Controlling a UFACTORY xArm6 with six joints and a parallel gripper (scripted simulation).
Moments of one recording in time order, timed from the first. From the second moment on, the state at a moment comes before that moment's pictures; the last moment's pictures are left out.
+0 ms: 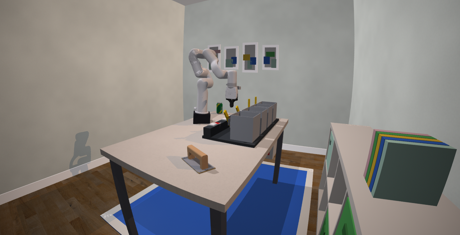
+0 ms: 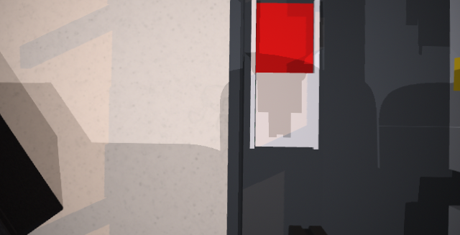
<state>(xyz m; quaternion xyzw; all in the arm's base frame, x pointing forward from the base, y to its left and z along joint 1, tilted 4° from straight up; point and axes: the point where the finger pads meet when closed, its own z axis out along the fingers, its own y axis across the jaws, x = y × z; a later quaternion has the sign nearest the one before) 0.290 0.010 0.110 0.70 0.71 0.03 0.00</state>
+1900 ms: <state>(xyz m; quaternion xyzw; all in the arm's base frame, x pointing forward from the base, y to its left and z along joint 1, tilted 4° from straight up) 0.292 0.032 0.068 0.70 0.71 0.03 0.00</state>
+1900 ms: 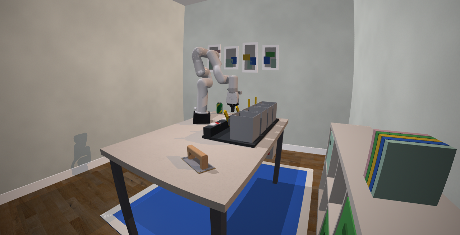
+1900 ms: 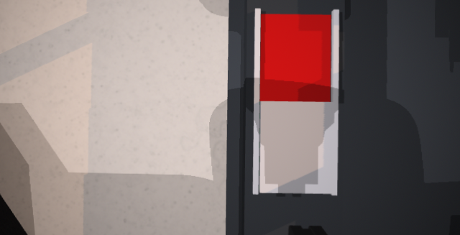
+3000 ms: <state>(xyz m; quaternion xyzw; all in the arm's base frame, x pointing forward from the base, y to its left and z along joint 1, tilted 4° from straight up) 0.292 0.032 0.061 0.70 0.71 0.03 0.00</state>
